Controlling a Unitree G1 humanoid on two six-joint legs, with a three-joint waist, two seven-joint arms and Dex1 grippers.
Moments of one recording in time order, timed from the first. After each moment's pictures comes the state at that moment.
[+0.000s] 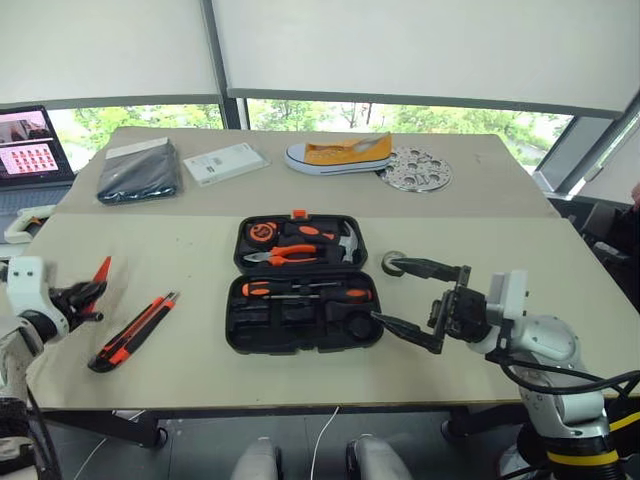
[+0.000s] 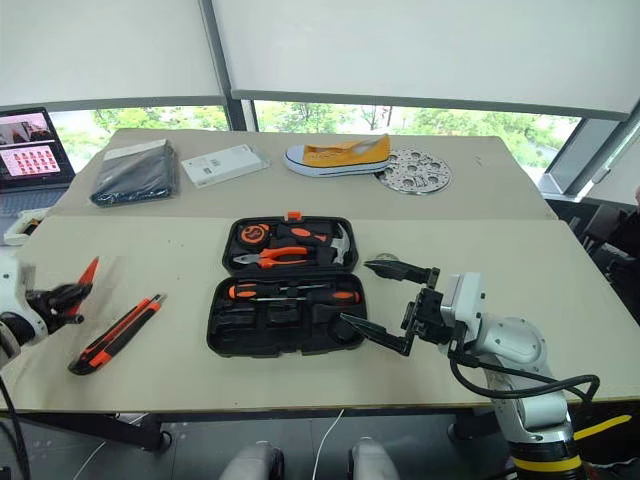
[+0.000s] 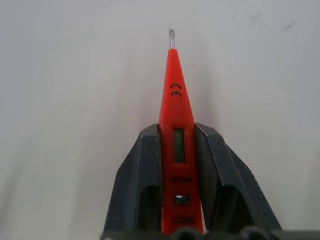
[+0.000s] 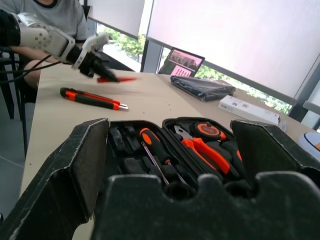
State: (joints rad) left arm -0.26 0.84 0.49 0.41 -0.48 0.28 -0.82; right arm -0.12 -0.56 -0.09 -0.34 0.53 0.00 1.03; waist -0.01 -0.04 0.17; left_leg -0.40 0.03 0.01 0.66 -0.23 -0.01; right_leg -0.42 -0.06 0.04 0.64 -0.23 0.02
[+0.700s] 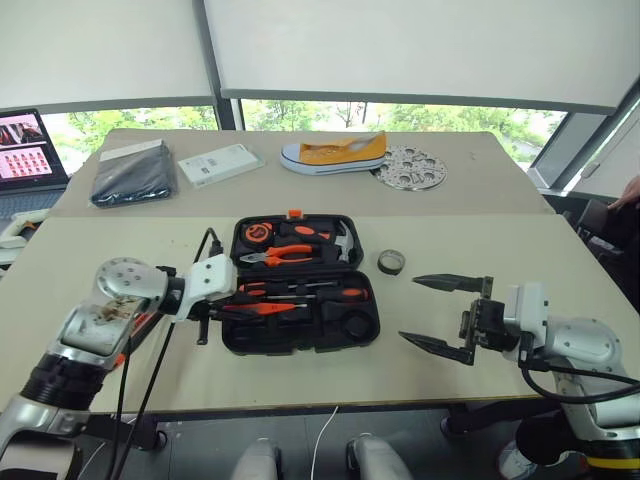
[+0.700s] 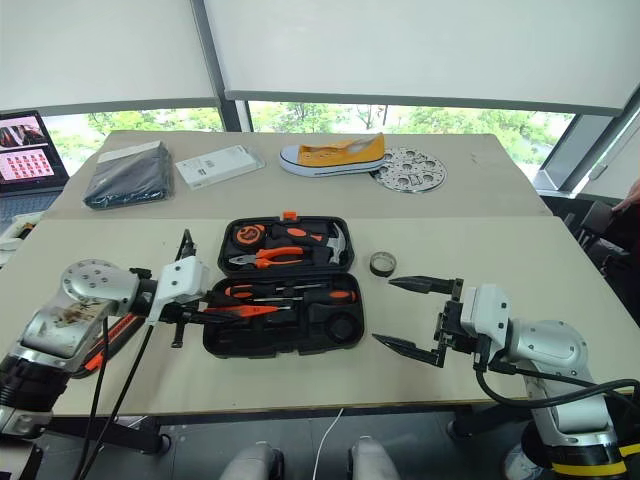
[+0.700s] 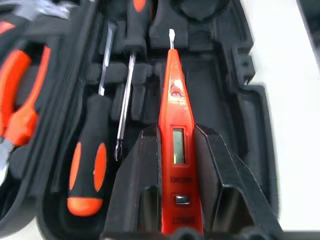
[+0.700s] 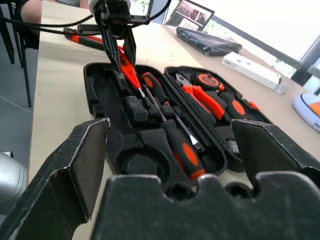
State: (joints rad) left arm -0.47 0.85 -0.18 -0.01 -0.20 0.24 -1.28; right arm -0.06 -0.69 -0.14 -0.27 0.49 -0.06 1.13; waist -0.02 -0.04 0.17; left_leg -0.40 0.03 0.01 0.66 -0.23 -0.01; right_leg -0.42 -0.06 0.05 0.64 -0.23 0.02
